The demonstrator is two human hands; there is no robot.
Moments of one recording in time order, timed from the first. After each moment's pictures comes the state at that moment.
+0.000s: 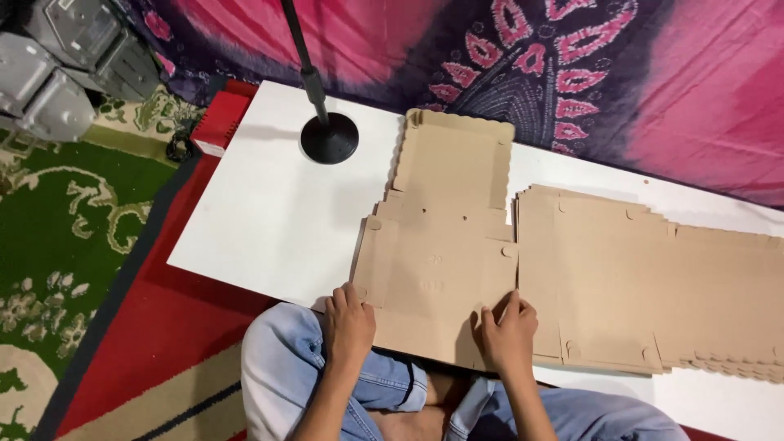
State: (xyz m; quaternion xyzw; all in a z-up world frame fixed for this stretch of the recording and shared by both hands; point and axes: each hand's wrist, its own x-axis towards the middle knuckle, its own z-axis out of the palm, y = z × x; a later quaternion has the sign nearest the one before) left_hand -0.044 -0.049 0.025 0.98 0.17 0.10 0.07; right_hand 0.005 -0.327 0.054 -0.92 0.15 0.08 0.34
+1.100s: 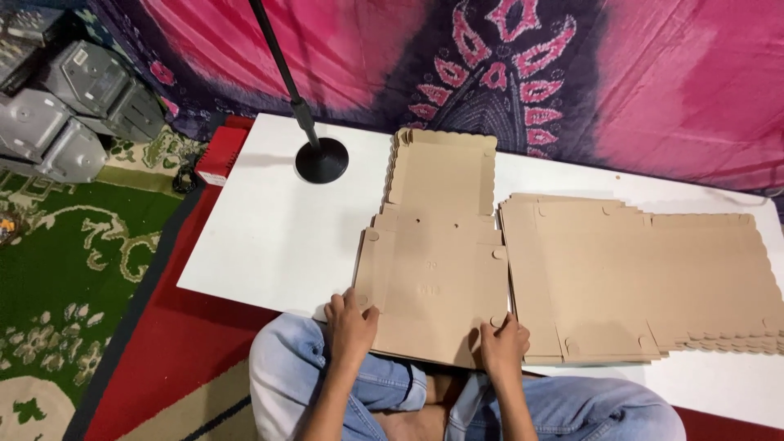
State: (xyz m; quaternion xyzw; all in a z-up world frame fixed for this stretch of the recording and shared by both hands) left_hand -0.040 -0.049 0.021 0.94 0.21 0.08 0.25; right_hand -0.030 -0.337 0.034 -0.87 0.28 0.08 0.40
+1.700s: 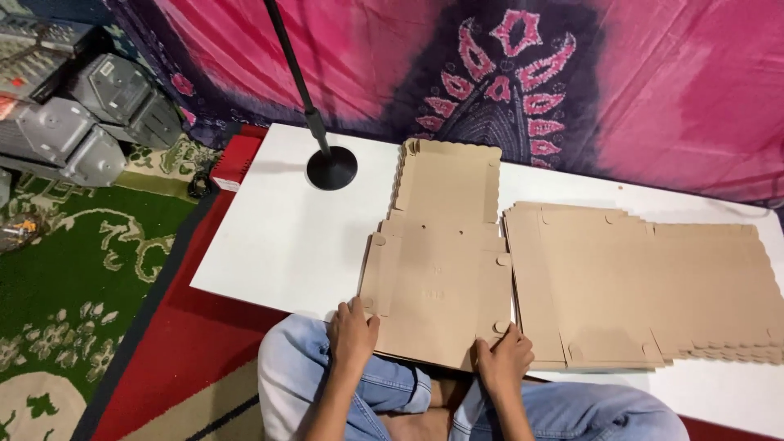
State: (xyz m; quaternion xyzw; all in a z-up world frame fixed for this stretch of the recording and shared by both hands) left_hand -0.050 -0.041 0.019 0.97 0.18 0.03 0.16; right_hand -0.054 -0.343 -0.010 -0.92 0.22 0.03 0.31
